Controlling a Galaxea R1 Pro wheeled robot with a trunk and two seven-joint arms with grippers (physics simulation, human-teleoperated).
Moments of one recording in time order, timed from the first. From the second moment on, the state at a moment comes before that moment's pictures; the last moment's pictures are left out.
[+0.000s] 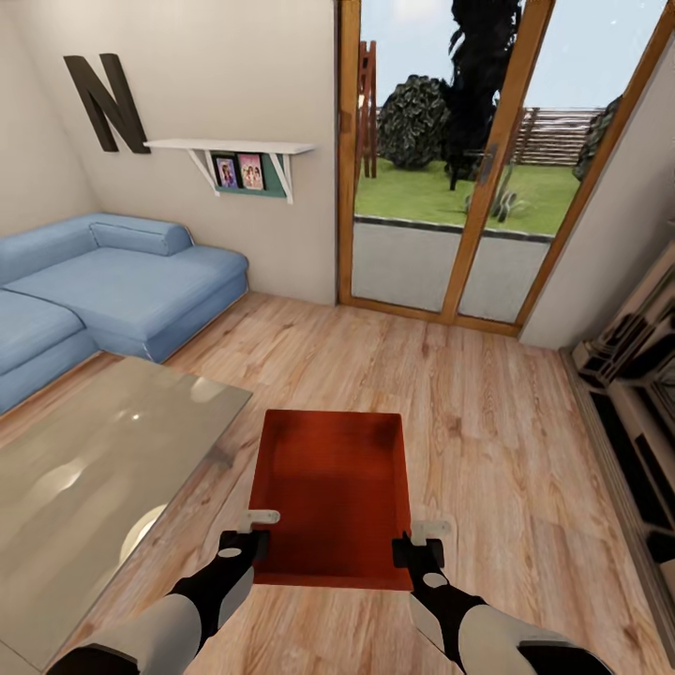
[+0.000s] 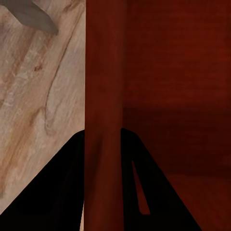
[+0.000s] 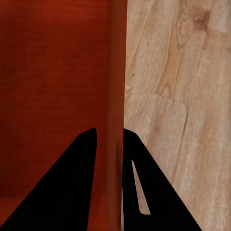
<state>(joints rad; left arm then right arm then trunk) -0.70 -0.09 -0.20 -0.20 0.15 -0.02 0.23 -0.72 0.15 -0.06 -0.01 0.14 -0.33 -0.23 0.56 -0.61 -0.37</state>
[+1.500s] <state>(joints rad) -0.70 -0.09 -0.20 -0.20 0.15 -0.02 0.23 -0.72 0.15 -0.06 -0.01 0.14 -0.33 -0.23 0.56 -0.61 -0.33</state>
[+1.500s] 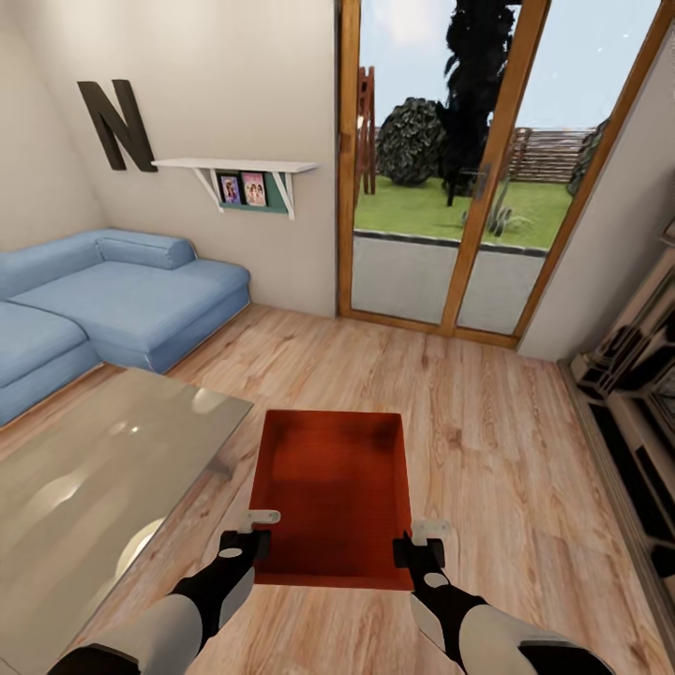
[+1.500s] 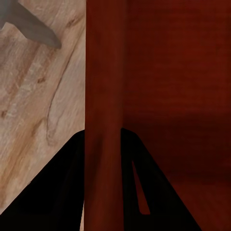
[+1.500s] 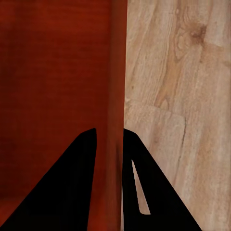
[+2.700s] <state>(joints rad) -0.70 -0.09 -0.20 -0.20 0.15 -0.03 0.23 -0.72 0.15 -0.06 -0.01 0.14 -0.33 -0.23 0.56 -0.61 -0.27</state>
